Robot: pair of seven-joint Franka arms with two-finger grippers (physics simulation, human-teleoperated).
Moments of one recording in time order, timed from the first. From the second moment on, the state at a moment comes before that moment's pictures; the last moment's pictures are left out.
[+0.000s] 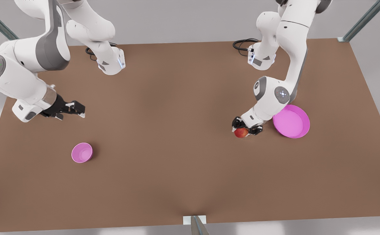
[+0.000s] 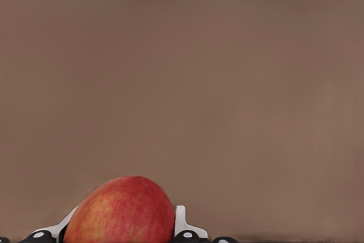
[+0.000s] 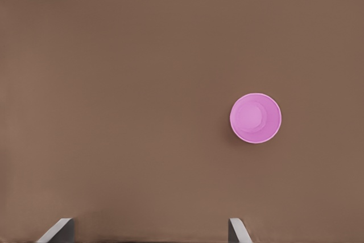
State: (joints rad) left arm -0.32 0.24 -0.14 -2.05 -0.41 2.51 0.19; right arm -0.08 0.07 0.18 -1.56 0.12 1.60 0.04
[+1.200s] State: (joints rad) left arm -0.36 0.74 -0.42 -1.47 -1.67 2.38 1.62; right arm -0.03 0.62 0.30 -1.59 1.33 1.77 -0.37
